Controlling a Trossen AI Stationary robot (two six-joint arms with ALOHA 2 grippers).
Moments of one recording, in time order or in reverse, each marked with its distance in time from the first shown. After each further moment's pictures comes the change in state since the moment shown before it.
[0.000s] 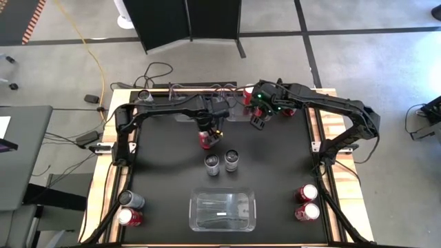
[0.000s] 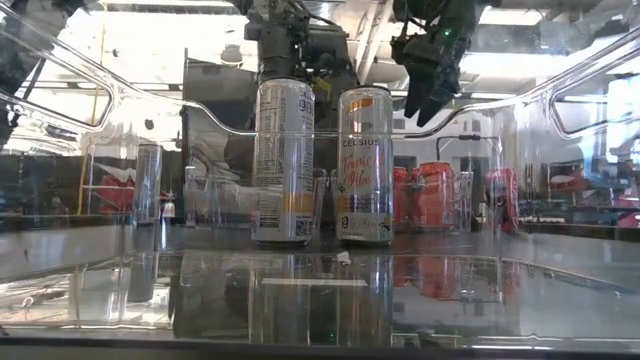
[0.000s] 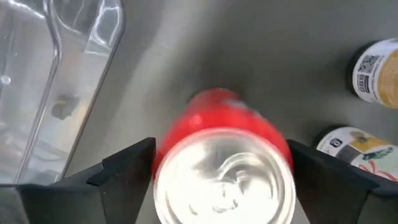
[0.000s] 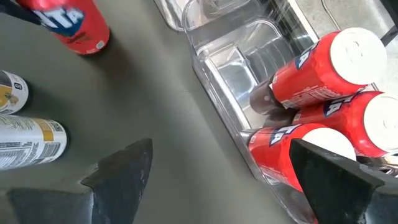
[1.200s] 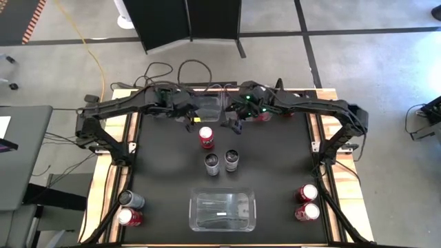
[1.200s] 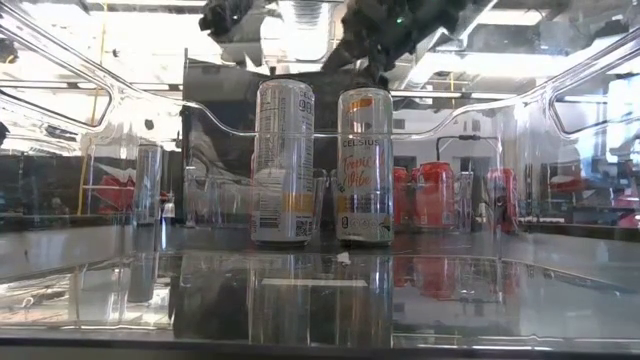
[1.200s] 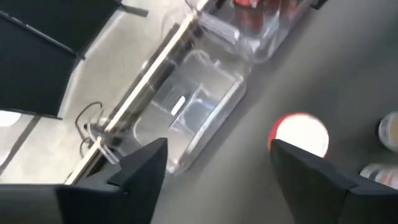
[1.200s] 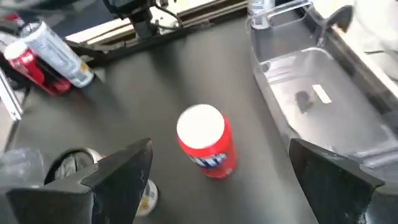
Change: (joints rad) left arm -0.097 -0.428 0.000 -0.104 -0.474 -0.091; right arm 0.073 0.140 0.002 0.574 -0.356 0.046
